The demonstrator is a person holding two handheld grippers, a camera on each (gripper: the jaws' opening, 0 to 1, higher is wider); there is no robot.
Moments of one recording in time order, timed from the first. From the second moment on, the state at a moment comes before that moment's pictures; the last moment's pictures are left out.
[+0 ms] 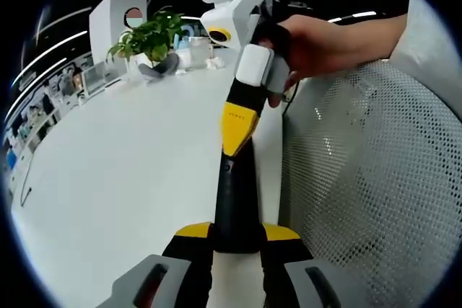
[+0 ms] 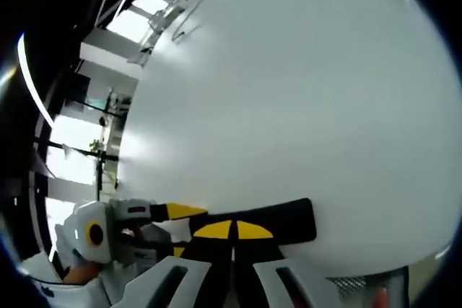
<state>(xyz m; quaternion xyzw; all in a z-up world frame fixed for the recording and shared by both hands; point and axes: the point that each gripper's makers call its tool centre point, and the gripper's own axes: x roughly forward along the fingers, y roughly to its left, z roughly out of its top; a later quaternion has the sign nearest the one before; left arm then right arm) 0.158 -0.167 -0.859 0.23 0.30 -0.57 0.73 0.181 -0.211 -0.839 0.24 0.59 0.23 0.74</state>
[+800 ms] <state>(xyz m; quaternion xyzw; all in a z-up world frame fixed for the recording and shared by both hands) 0.158 -0.166 -0.859 0.22 0.29 -0.57 0.73 0.174 -0.208 -0.850 0.18 0.61 0.25 0.73</state>
